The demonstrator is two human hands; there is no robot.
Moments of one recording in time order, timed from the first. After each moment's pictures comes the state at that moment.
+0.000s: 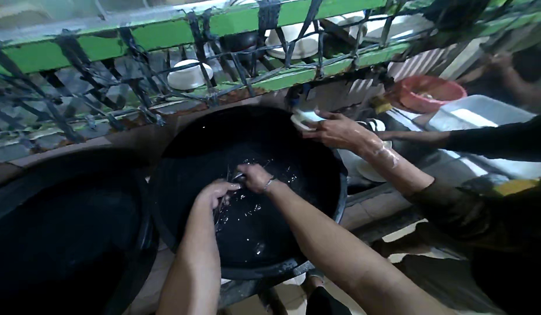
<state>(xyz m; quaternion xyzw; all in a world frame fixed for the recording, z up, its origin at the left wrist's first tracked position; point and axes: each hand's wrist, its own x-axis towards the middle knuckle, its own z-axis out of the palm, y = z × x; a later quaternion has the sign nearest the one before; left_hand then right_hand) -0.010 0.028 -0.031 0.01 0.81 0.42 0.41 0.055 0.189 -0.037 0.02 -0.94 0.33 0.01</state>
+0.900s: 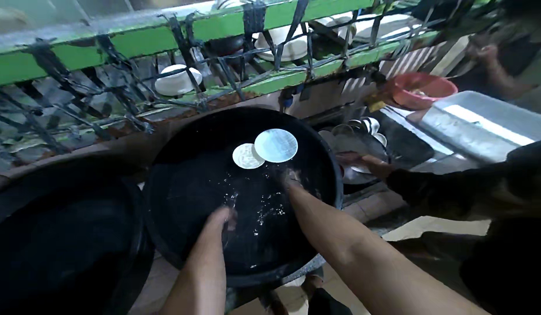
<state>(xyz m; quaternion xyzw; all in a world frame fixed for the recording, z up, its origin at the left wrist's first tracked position) 0.045 0.027 -0.051 -0.07 0.83 0.34 0.44 0.096 0.257 -0.088 -0.42 -0.85 0.31 -0.09</state>
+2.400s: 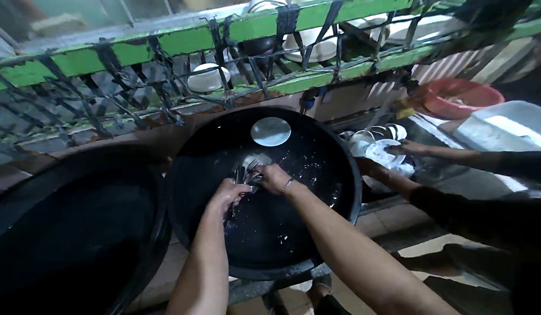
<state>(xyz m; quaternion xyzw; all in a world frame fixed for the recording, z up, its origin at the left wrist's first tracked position) 0.013 0.019 -0.020 0.04 0.80 0.48 0.35 0.073 0.200 -0.017 0.04 -0.95 0.31 -0.01</state>
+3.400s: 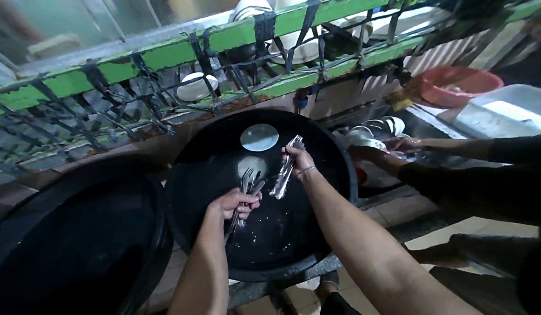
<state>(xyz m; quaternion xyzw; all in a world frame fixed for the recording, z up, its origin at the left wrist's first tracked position) 0.013 0.015 -0.025 0.16 0.57 0.52 0.61 0.063 0.279 -0.051 -0.26 -0.34 0.89 0.19</state>
